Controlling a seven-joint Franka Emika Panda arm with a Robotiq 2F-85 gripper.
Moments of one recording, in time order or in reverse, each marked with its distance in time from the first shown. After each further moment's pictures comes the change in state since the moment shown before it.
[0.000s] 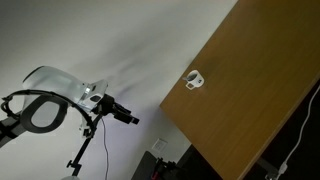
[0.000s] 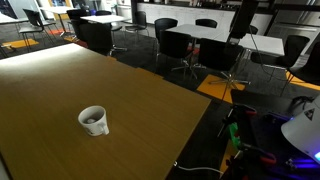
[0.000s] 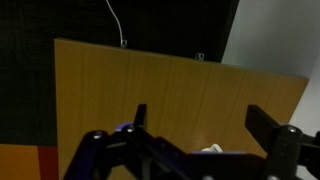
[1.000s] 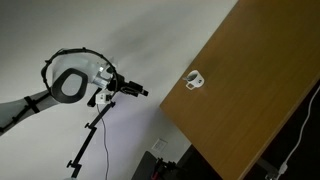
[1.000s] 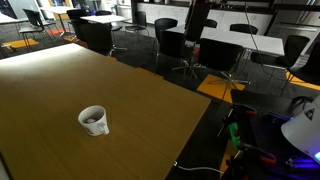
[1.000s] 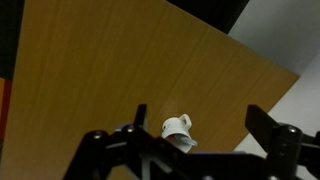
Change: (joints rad) arm 0.077 0.338 0.044 0.231 -0.057 0.193 -0.150
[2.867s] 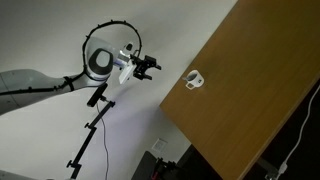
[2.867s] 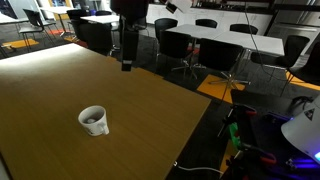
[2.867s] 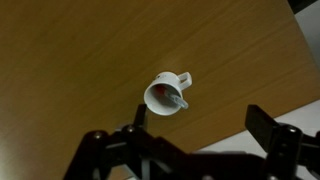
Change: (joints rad) arm 0.044 0.458 0.041 0.389 -0.245 0.125 -0.192
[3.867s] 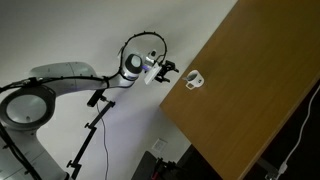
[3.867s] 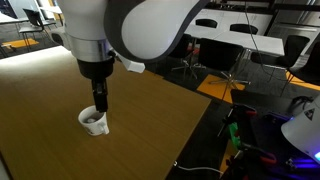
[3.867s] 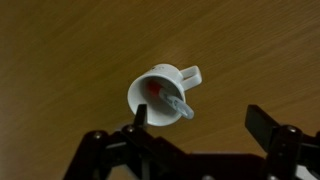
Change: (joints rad) arm 0.065 0.427 -0.028 0.281 -0.165 0.087 0.063
